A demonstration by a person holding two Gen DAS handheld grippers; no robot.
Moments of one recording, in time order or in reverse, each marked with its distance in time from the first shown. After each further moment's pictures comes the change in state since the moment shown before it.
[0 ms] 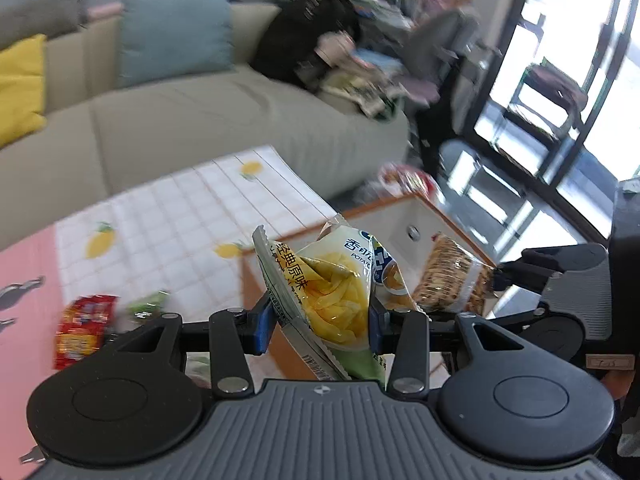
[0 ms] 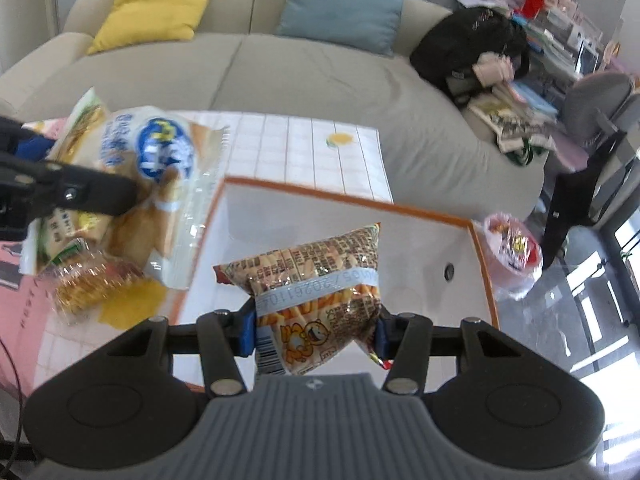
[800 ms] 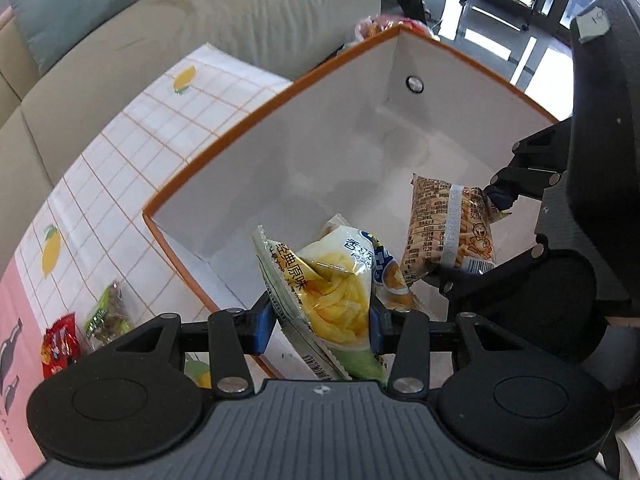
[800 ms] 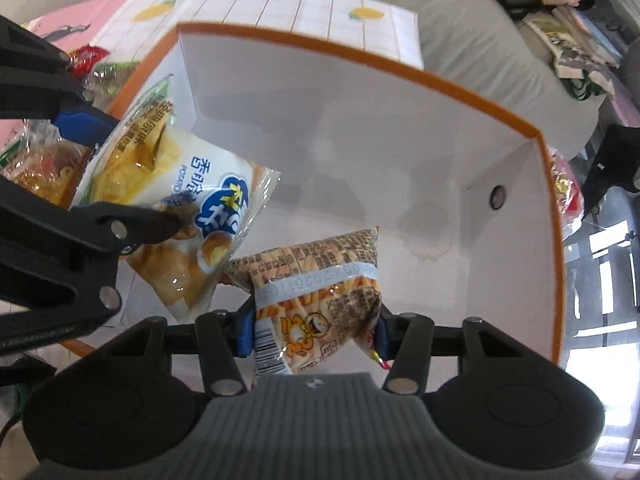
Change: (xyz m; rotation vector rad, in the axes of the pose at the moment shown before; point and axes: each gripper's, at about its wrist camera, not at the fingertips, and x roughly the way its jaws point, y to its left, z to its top) left arm 0.122 -0.046 -0.008 0.298 0.371 0.098; right arm 0.108 -0.018 -0.016 -0.099 0.319 0.076
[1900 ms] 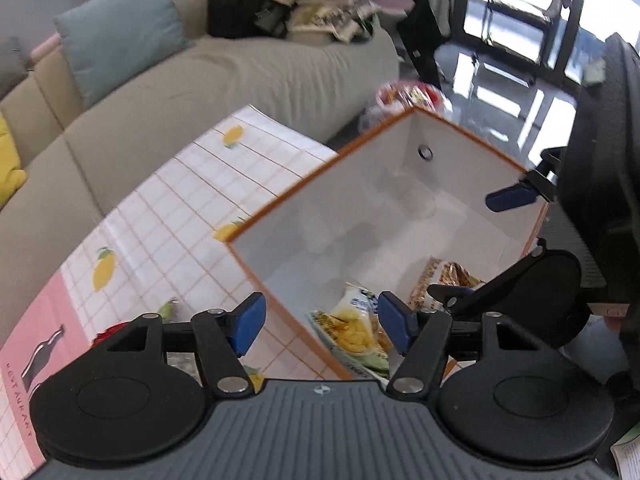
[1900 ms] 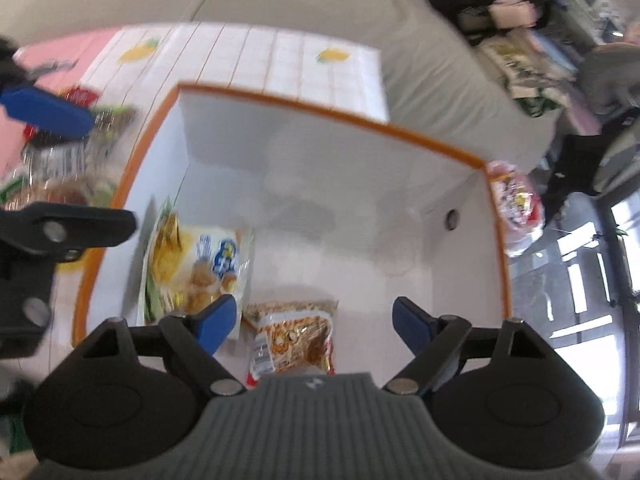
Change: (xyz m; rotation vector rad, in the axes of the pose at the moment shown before) left arm -0.083 0.018 -0.022 -0.045 -0.208 0.056; right arm -0.059 0.014 -0.007 0.076 -0.139 -0.124
